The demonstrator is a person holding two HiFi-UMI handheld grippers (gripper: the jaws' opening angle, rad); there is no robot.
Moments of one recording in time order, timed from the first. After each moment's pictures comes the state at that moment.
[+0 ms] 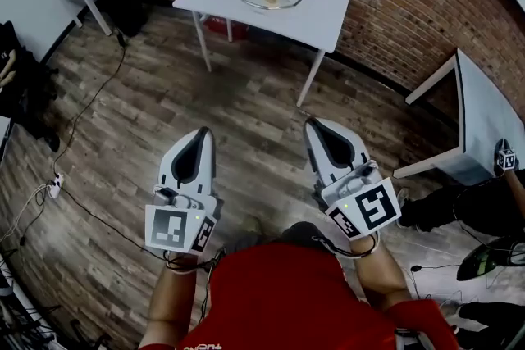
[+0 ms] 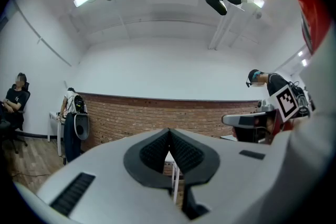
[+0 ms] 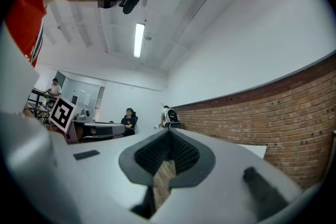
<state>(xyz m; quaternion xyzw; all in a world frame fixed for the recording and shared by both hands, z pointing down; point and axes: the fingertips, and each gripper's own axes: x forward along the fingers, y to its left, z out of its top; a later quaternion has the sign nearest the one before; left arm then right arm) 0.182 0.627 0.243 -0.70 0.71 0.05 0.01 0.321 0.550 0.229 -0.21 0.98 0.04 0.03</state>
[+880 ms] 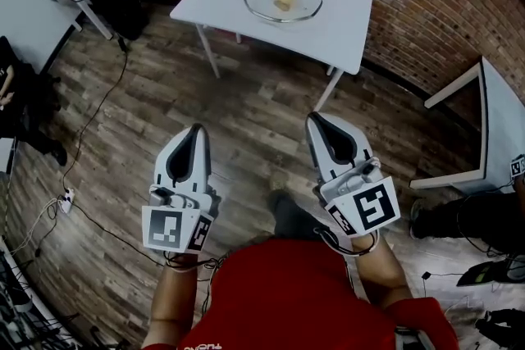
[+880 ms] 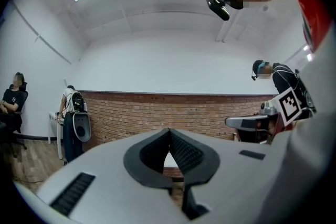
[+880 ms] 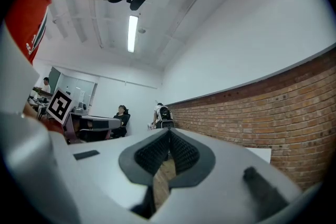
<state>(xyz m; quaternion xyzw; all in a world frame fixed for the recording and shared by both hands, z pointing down) 0.060 0.465 0.259 -0.69 0.73 0.03 0.00 0.209 0.379 0.255 -0.22 0.97 0.04 0.02</state>
